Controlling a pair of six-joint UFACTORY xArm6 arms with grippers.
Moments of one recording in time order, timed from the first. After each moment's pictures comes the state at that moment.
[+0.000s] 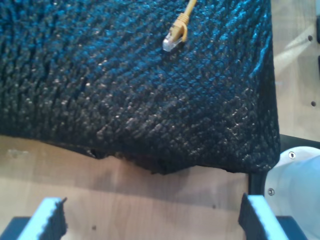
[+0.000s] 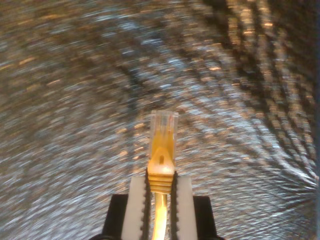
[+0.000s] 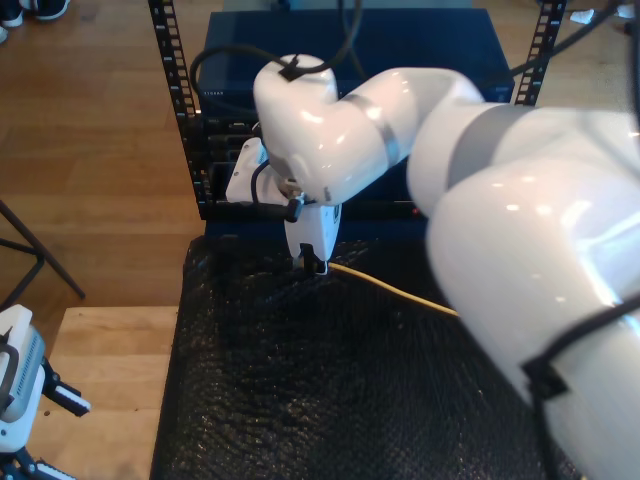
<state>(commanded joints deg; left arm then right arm) 38.0 -27.6 -33.5 -25.2 89.3 -237.2 31.8 15.3 -80.4 -1.4 63.5 -48.1</state>
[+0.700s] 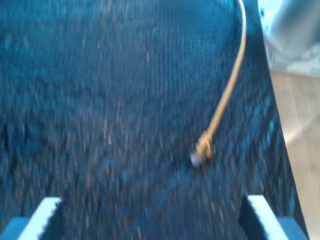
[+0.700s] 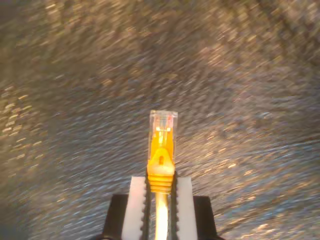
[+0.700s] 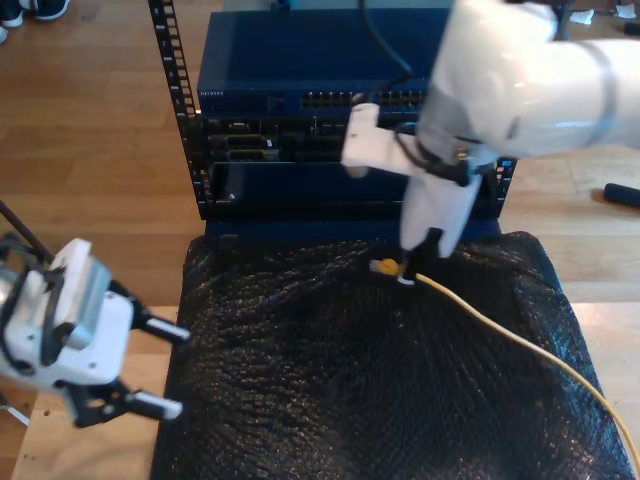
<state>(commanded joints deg) 25.3 -23.3 -34.6 -48.2 93.0 -239.6 16.7 -10.7 -62.0 15.7 75.8 -65.5</state>
